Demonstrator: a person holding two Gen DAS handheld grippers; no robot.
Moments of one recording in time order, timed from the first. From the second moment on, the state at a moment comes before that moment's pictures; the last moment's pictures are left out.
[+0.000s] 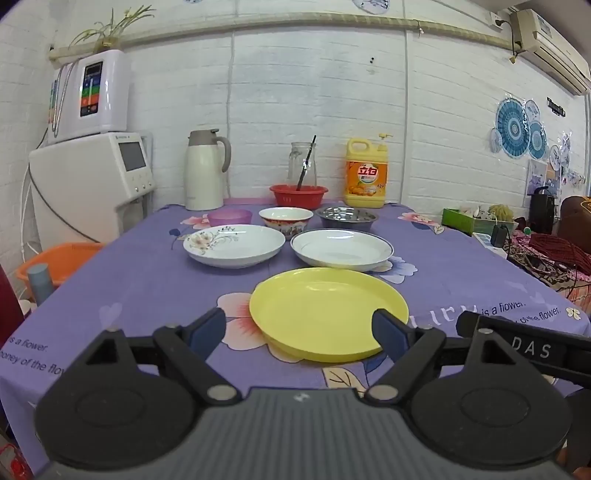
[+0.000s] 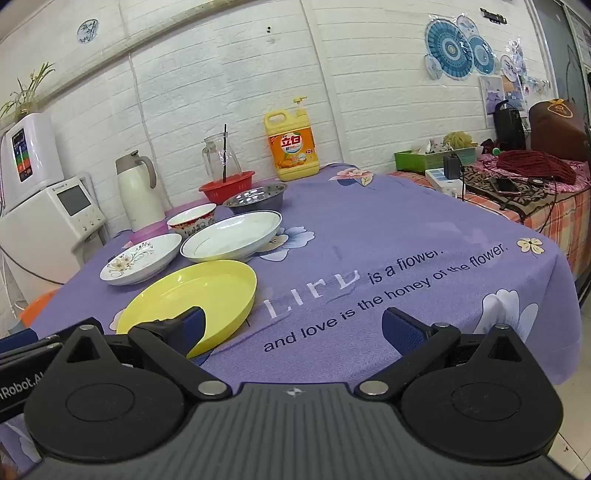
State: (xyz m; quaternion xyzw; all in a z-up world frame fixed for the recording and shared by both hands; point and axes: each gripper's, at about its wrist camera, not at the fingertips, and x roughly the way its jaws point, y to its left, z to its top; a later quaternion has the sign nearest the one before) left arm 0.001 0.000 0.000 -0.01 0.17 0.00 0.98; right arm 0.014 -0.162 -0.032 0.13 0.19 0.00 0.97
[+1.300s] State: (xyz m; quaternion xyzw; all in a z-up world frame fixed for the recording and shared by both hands) left arm 0.003 0.004 -0.002 -0.02 0.17 0.00 0.98; right arm 0.015 -0.155 -0.033 0.12 0.19 0.00 0.97
